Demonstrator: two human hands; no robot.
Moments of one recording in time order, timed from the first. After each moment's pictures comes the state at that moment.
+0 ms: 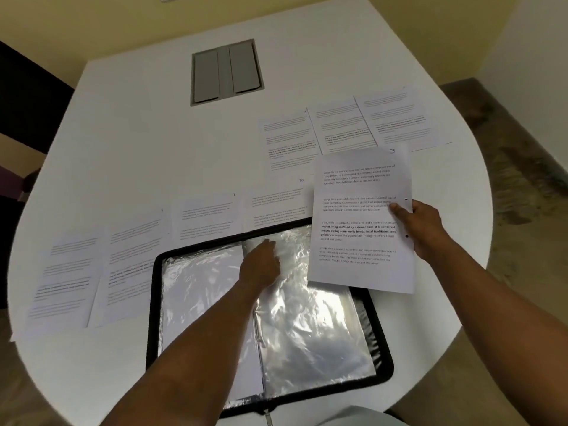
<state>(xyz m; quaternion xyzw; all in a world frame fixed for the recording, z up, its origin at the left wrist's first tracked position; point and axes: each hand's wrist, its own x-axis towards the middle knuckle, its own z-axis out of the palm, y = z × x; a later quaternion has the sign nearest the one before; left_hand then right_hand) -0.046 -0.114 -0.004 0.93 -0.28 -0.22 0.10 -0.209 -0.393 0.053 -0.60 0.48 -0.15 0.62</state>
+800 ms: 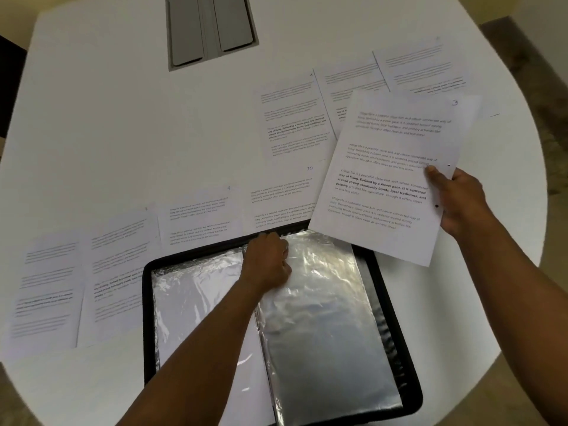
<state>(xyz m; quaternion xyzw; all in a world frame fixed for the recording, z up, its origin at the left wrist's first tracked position) 0.007 -0.140 -0.025 0.89 -0.42 -0.17 0.01 -0.144 -0.447 0.028 -0.49 0.50 -0.21 0.68</state>
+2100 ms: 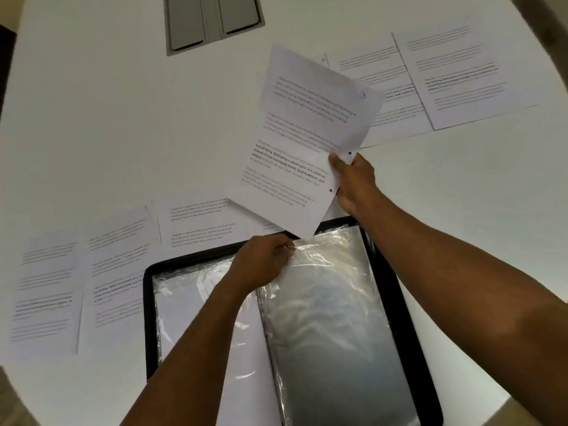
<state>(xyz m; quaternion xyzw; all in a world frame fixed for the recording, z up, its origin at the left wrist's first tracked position) 0.038 -0.130 0.002 0.87 -0.30 -0.33 0.21 0.019 -0.359 -0.015 -0.39 0.44 -0.16 0.79</state>
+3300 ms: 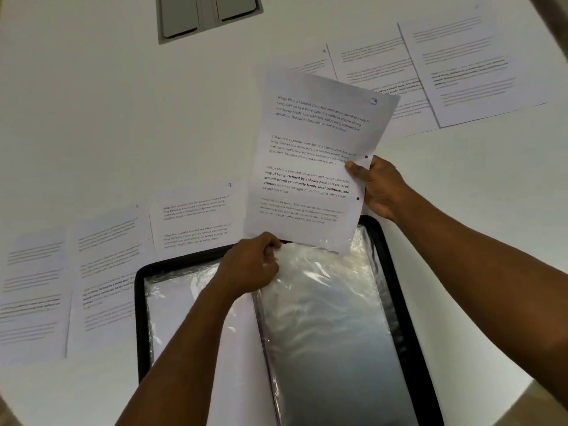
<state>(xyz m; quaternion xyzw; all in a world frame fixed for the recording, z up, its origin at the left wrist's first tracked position) 0.050 -0.117 -0.006 0.88 -0.31 -0.32 0.17 -0.010 -0.401 -0.038 -0.43 0.39 -0.08 0.81</state>
